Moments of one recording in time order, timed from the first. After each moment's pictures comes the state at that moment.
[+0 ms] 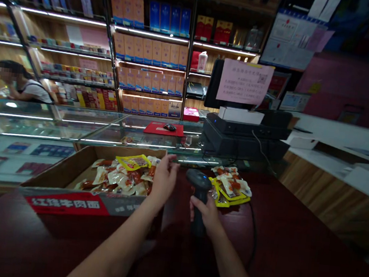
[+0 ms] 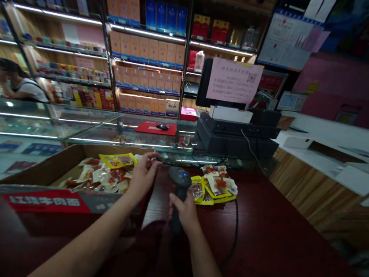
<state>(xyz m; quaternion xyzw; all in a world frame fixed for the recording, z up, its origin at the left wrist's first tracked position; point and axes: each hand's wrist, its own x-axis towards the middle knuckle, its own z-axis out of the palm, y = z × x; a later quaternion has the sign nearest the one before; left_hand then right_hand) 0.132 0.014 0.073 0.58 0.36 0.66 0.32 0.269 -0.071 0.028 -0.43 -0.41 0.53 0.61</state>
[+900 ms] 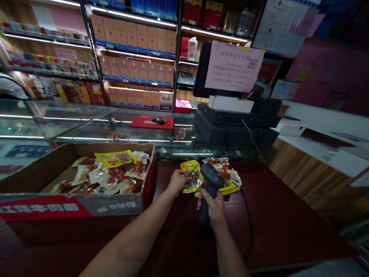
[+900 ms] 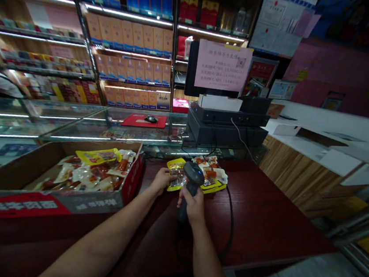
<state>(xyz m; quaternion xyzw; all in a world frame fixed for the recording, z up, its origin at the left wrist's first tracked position) 0.228 0.059 -0.025 0.50 0.49 0.46 0.55 0.323 -0.067 -0.002 -0.42 -0.35 0.44 0.71</state>
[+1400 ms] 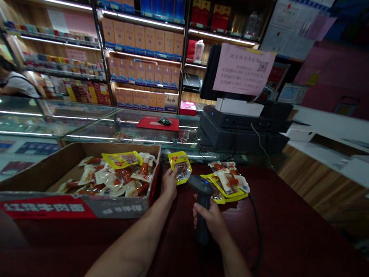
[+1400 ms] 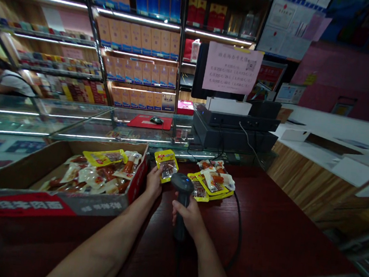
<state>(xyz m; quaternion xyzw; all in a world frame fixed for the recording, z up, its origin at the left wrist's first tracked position) 0.203 0.086 -0.044 0.26 0.30 0.69 0.61 0.309 -0.071 -0.011 -0.45 -0.41 0.56 0.56</state>
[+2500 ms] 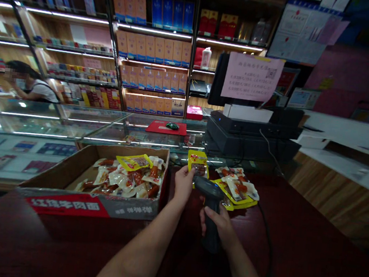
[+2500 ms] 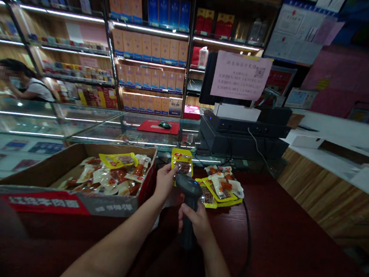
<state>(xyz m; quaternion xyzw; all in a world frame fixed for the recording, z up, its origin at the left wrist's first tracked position) 0.201 0.041 0.030 0.45 0.32 0.65 0.51 0.298 -0.080 0.011 -0.39 -0.41 0.59 0.58</state>
